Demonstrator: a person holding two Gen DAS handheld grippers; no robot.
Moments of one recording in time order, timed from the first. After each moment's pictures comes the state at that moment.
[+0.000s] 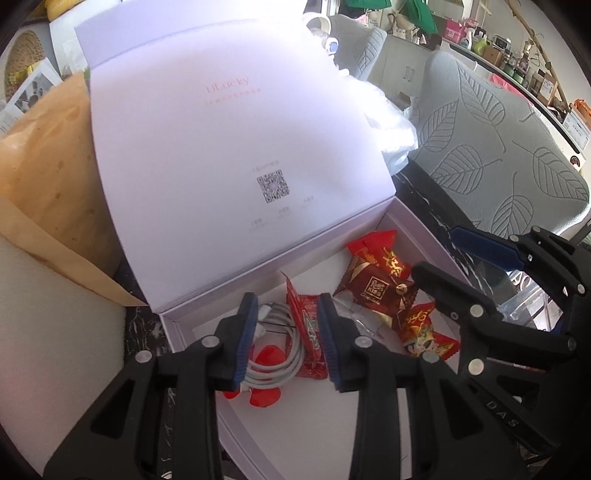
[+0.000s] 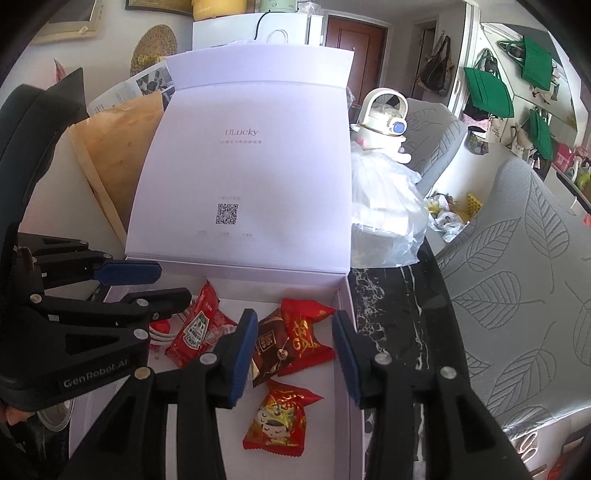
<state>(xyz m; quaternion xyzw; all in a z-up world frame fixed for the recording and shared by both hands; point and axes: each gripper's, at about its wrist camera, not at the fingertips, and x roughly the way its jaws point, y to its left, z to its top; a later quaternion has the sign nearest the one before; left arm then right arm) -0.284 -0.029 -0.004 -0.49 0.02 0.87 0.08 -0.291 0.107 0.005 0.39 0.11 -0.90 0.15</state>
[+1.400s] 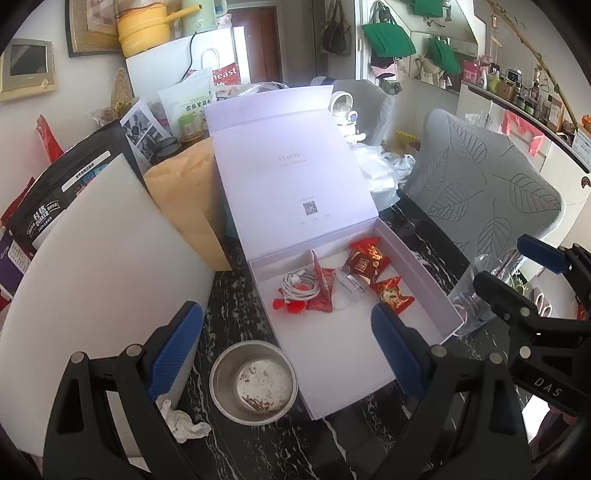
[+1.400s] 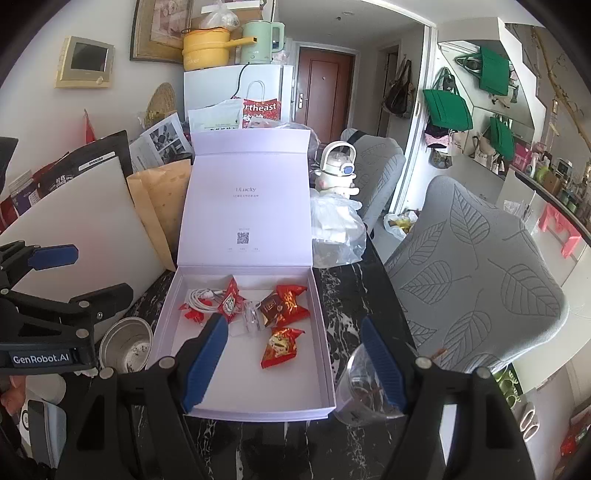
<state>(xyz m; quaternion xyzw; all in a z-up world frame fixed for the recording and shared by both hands) -0.143 -0.037 0.103 -0.41 0.03 0.91 -0.01 -0.144 0.146 0.099 0.34 0.08 -0.93 0.11</state>
